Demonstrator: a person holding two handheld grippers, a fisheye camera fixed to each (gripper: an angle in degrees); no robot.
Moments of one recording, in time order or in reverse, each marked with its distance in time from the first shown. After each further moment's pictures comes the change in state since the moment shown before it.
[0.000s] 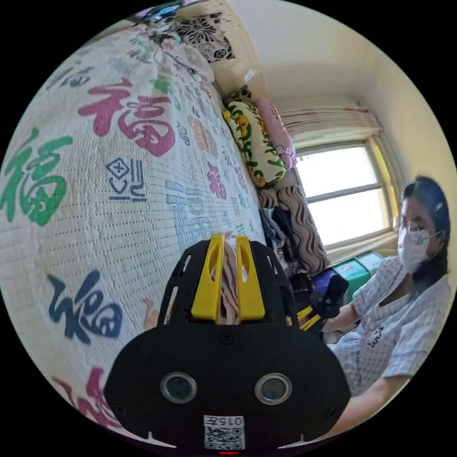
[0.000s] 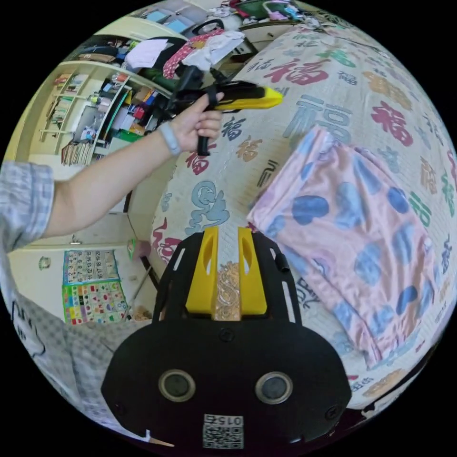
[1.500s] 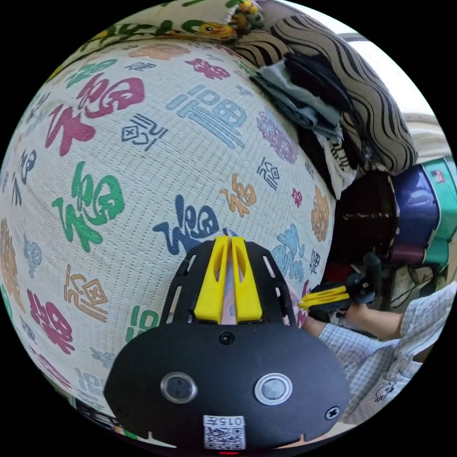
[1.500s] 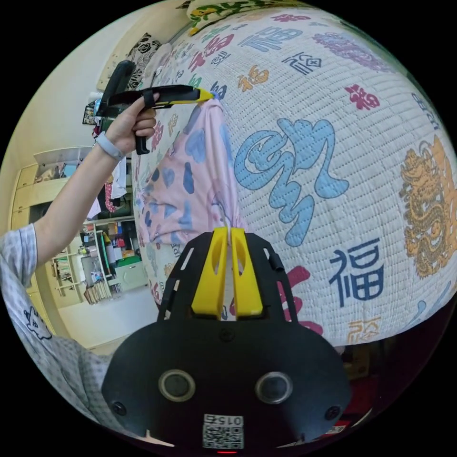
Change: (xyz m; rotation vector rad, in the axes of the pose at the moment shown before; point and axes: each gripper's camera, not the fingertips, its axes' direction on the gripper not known) left arm 0.177 -0.052 0.500 -0.814 -0.437 0.441; right arm 0.359 0.270 -0.156 0.387 -0.167 0.760
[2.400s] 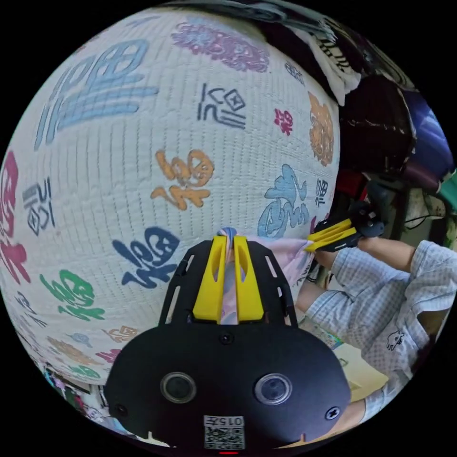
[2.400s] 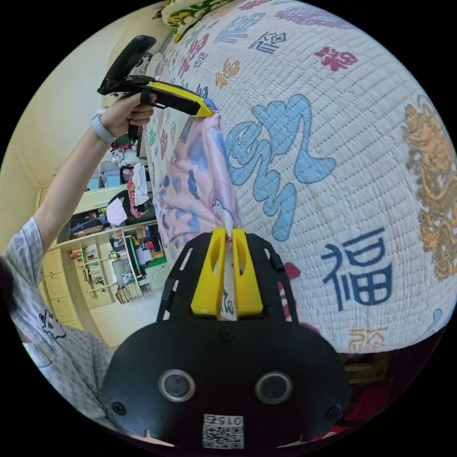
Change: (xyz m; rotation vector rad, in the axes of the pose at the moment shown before) left arm 0.040 -0.085 0.086 -0.600 -0.079 0.356; right arm 0.098 -0.002 -0.060 -0.029 -0.191 0.066
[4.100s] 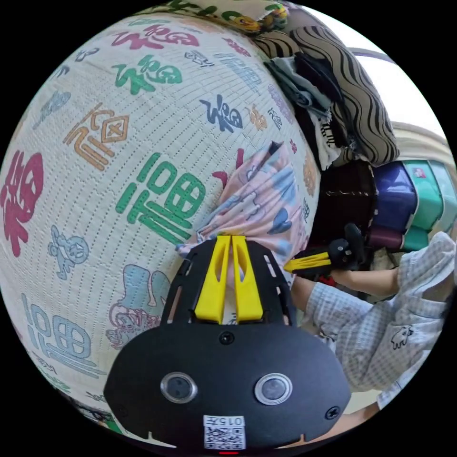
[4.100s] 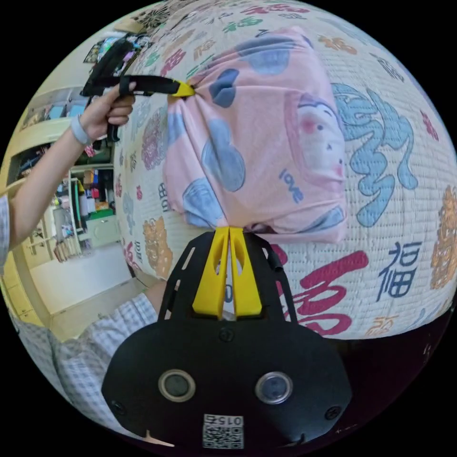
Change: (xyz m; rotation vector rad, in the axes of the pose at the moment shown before) left arm -0.070 0.277 0.057 0.566 0.276 -0.370; right arm -0.104 0.058 0.098 -0.204 0.389 -0.228
